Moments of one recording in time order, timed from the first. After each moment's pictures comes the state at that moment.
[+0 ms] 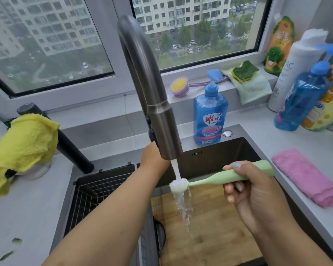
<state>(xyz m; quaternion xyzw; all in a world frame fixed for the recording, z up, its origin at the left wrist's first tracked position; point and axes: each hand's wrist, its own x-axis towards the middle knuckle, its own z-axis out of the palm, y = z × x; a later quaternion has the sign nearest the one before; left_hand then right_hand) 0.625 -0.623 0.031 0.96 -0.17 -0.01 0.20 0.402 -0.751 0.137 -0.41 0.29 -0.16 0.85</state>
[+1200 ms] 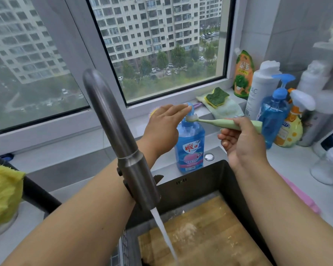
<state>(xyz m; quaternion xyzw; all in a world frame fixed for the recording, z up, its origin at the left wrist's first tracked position) 0.650 -0.722 0.179 0.84 -0.48 0.17 0.16 0.508 -0.845 0.178 -0.37 0.31 -0.36 0.80</state>
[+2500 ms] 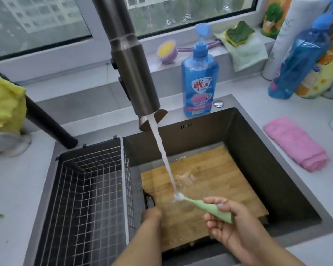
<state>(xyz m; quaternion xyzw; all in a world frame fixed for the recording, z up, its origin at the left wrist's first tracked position) 0.465 -0.559 -0.178 0.73 0.37 -0.38 0.43 0.327 -0.743 0.015 -0.33 0.37 0.13 0.86</state>
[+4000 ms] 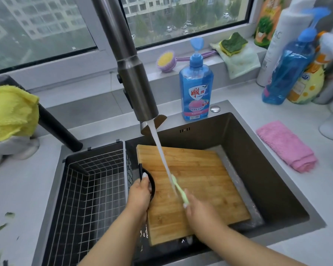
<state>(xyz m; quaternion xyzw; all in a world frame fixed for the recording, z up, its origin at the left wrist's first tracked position) 0.473 -0.563 -0.041 0.74 0.20 -0.21 0.61 0.360 -0.707 -0.002 -0.88 0.19 0.22 0.37</state>
